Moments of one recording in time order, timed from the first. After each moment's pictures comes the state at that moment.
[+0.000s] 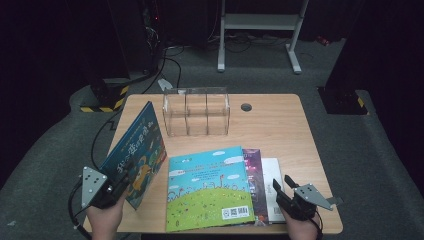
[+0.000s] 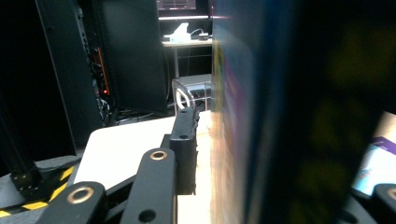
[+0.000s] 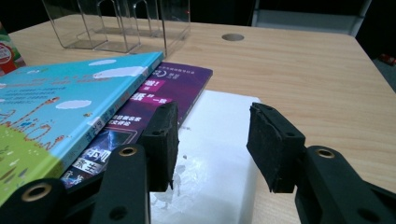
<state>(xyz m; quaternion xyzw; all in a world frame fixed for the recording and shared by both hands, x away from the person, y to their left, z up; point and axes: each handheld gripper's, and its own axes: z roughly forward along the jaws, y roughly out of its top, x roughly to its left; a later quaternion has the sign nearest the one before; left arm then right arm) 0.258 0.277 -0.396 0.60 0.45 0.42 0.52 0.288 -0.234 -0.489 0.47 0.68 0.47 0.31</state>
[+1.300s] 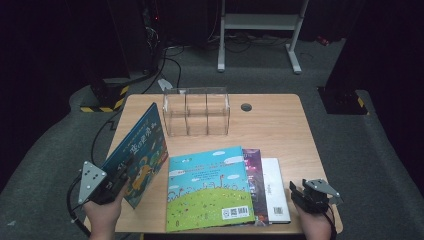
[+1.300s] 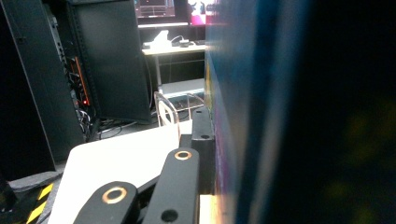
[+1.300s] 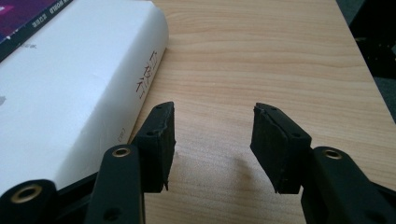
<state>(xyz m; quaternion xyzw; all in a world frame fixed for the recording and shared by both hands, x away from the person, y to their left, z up) 0.264 0.277 -0.386 0.62 0.41 0.40 0.53 0.317 -0.283 -0.520 0.56 0.69 0.34 0.29</state>
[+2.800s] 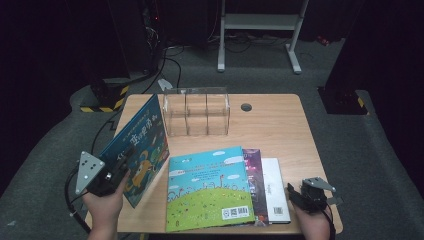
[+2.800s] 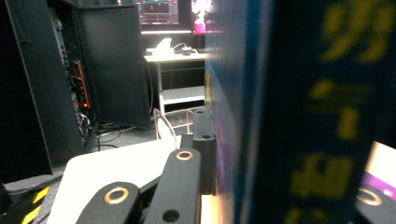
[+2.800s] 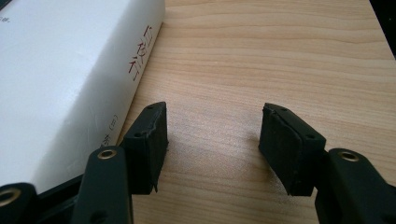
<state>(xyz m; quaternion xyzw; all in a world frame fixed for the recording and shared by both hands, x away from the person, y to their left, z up) 0.274 0.268 -0.354 0.60 0.42 0.40 0.55 0.325 -0.281 -0.523 0.58 0.71 0.31 0.26</state>
